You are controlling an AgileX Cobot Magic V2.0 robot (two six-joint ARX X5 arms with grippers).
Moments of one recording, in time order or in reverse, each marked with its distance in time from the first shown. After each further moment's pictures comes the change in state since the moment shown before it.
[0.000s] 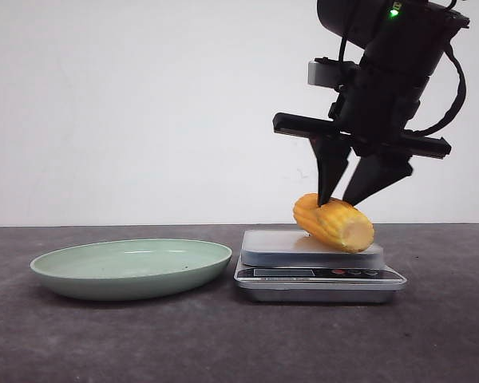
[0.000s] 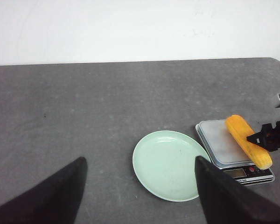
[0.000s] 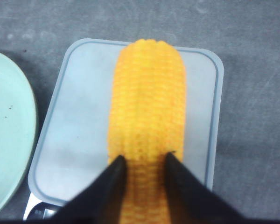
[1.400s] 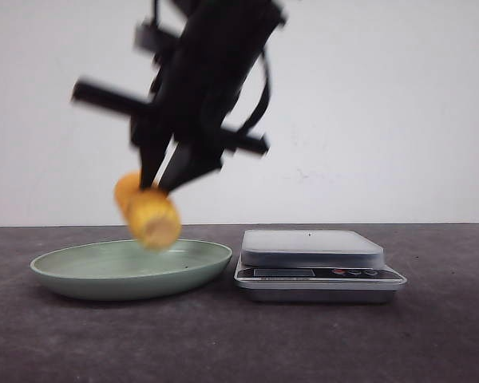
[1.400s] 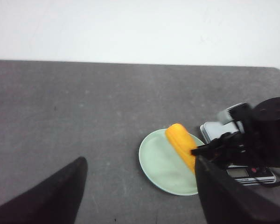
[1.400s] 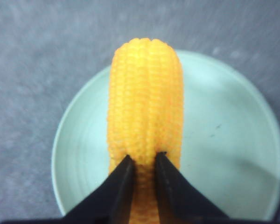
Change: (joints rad) left arm 0.000 -0.098 -0.003 -0.078 -0.029 -0.046; right arm 0.351 0.330 0.295 0.162 0.025 0.023
